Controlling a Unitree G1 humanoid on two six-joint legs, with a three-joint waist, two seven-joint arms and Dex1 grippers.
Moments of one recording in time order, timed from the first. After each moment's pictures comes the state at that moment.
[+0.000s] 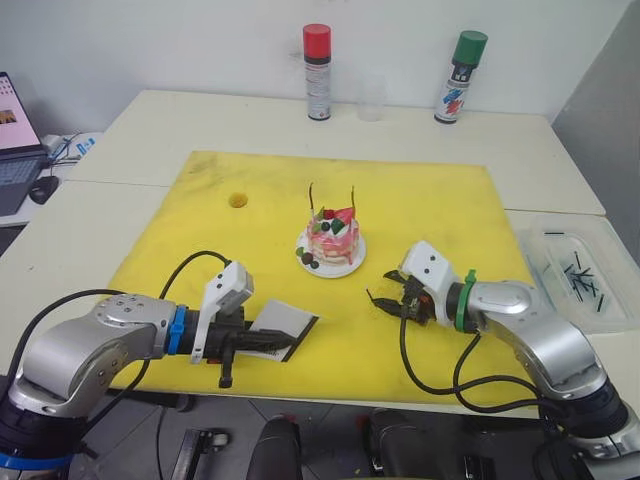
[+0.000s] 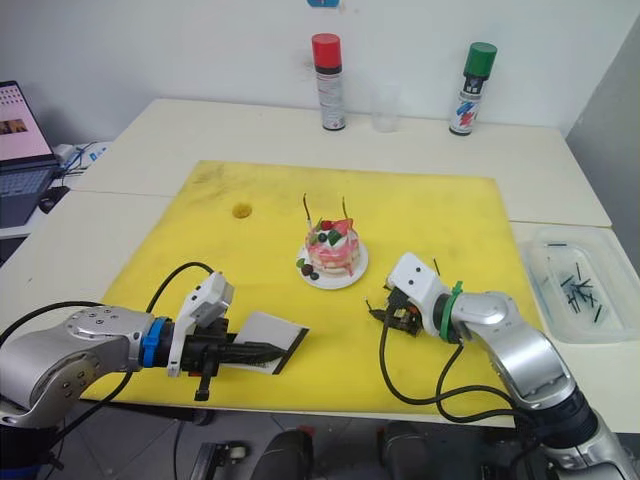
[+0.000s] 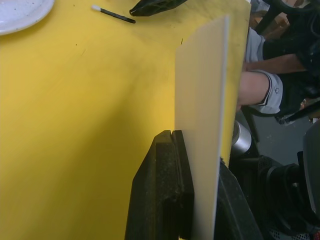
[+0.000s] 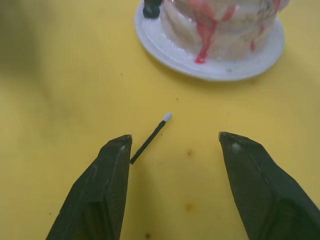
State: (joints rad) left arm -0.16 0.97 0.01 -0.43 -0.78 0.88 -1.06; right arm -0.33 -0.58 0.22 -0.53 0.22 0.84 0.69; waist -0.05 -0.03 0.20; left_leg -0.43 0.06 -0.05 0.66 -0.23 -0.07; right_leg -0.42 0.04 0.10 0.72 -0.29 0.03
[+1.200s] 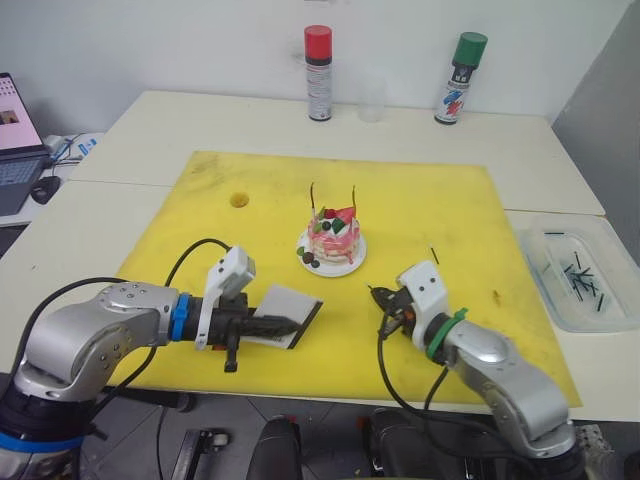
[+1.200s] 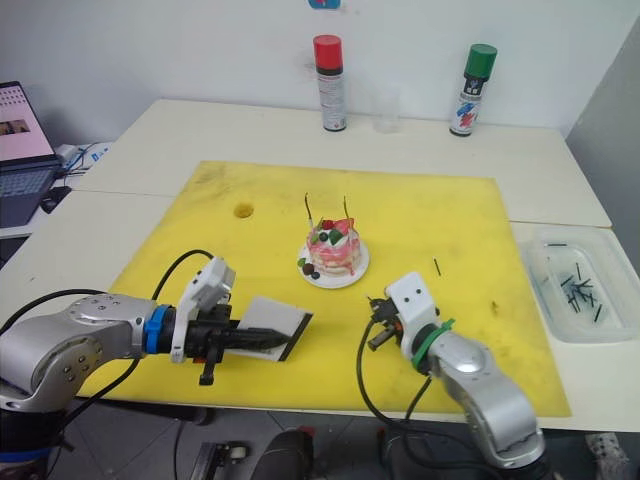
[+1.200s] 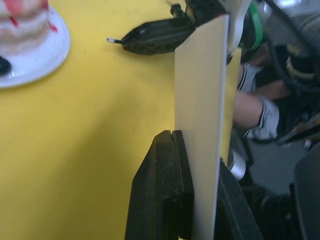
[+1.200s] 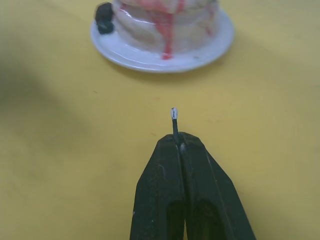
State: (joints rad) left arm -0.30 0.84 0.07 -0.37 -0.91 1.04 -0.98; right arm -0.12 -0.42 0.18 -0.63 0.19 0.84 0.41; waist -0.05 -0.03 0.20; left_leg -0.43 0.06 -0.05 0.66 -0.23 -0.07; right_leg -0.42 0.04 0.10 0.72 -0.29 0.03
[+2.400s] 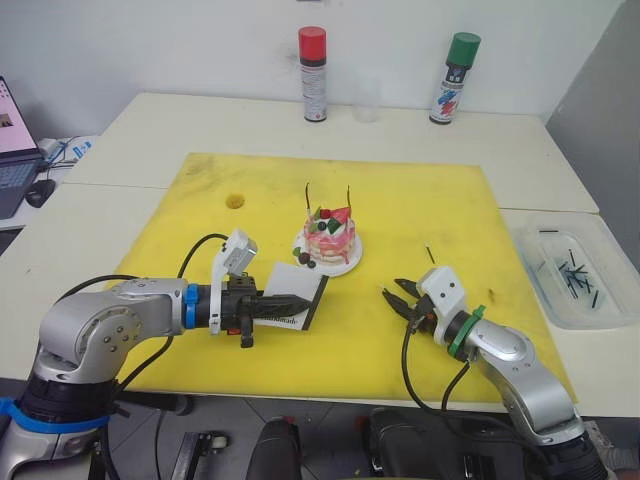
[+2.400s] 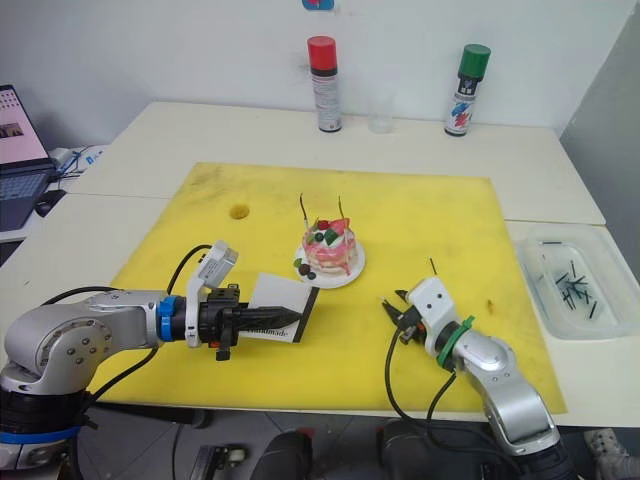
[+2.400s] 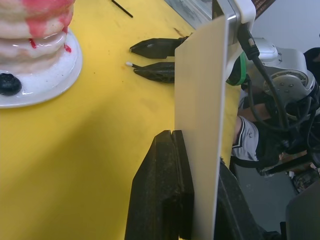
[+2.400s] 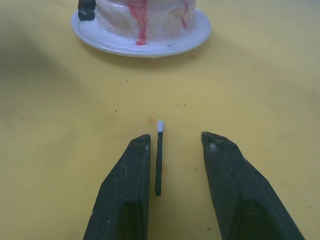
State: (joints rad) left arm -0.34 0.79 0.08 -0.34 -0.94 1.13 -0.90; right arm -0.07 -0.40 0.18 -0.39 0.14 0.45 0.50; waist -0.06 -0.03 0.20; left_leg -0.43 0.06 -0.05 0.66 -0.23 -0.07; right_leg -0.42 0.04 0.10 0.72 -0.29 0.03
